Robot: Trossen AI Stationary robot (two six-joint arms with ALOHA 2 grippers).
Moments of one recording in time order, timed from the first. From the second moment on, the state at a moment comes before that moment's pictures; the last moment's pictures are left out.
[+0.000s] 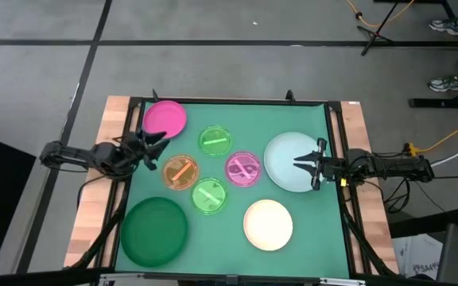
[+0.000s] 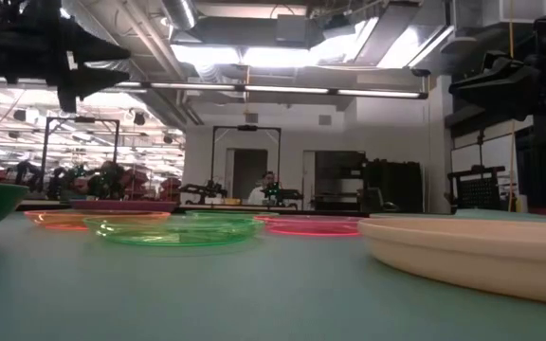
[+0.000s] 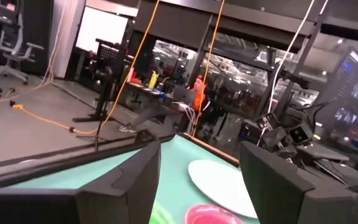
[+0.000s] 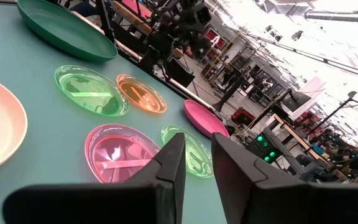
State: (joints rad) left arm -0.15 0.04 0.04 0.21 -0.68 -0.23; right arm 0.07 0.02 0.04 -0.05 0.12 -0.64
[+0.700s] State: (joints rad) left arm -0.15 0.61 0.59 -0.69 -0.11 -0.53; right arm 0.07 0.02 0.04 -0.05 0.12 -0.63
